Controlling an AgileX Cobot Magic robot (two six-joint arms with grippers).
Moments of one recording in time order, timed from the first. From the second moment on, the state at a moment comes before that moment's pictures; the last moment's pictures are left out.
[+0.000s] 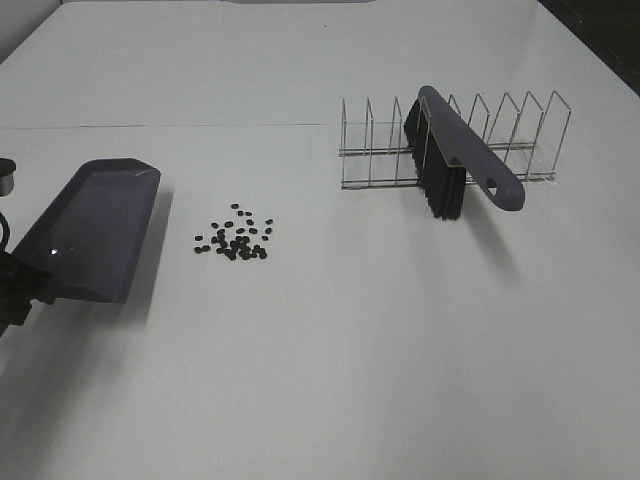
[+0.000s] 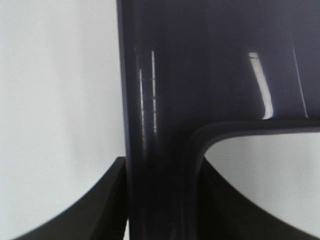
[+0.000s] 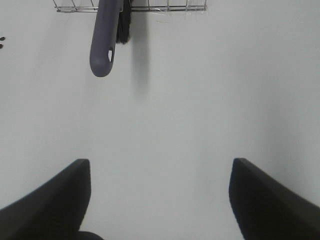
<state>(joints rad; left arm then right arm) -0.20 1.62 -0.72 0.11 0.50 -0.17 0.05 0.89 -0.99 -0.06 1.12 0.08</state>
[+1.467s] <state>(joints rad) -0.20 1.62 -0.72 0.11 0.49 -0.17 0.11 2.30 -2.13 0.11 1.22 0.09</state>
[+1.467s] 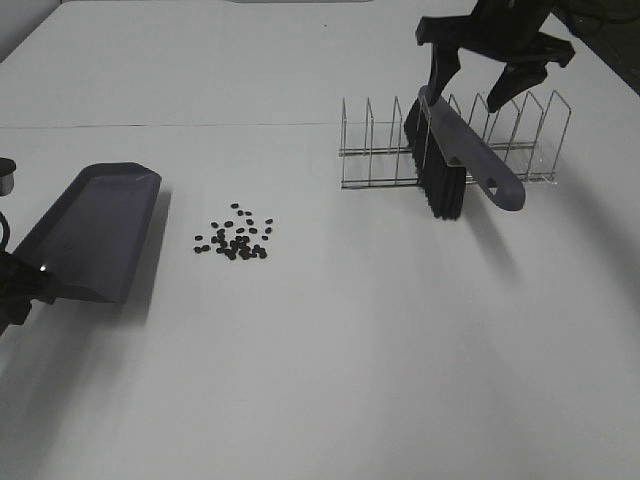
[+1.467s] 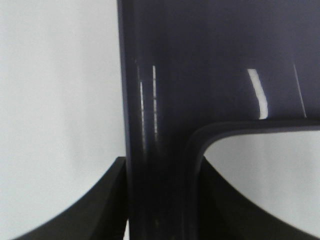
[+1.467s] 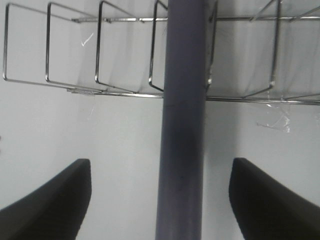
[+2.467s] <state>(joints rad) -0.20 1.62 -0.72 0.11 0.49 -0.17 0.16 2.44 -2.13 -0.07 1.16 0.15</state>
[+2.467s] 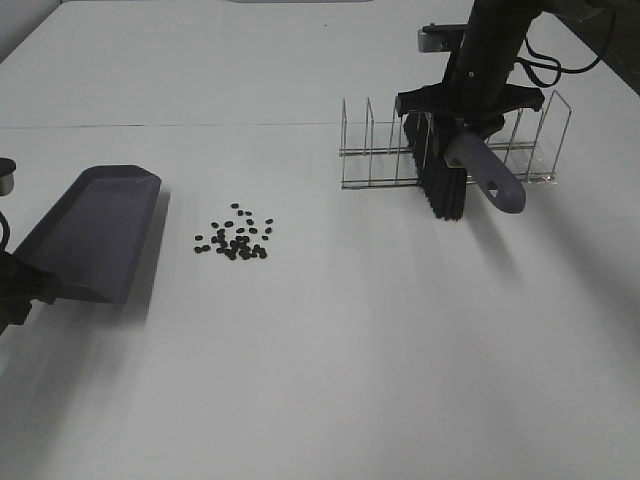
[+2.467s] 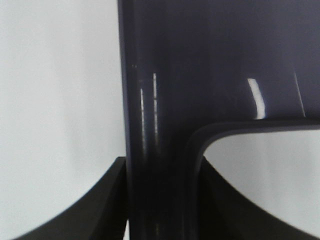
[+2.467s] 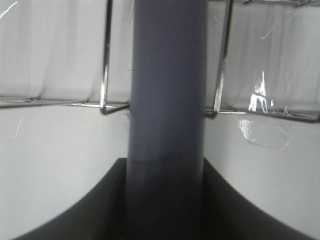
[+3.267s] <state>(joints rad) -0.20 1.62 -0.72 0.11 0.49 -0.17 0.17 2.09 -1.96 -0.09 1.22 0.15</state>
